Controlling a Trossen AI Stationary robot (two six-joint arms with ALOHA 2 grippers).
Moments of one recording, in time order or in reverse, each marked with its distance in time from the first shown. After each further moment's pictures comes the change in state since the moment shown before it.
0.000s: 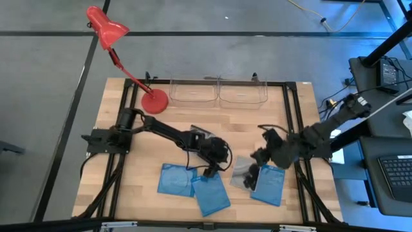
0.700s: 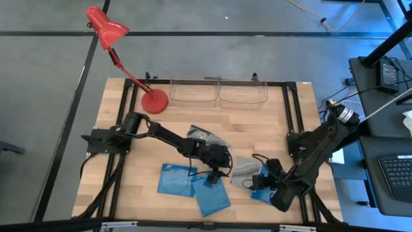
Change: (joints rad) left arm -0.049 0.080 0.000 0.180 -0.039 -0.072; right arm 0.295 0.353 0.000 0.003 0.025 0.700
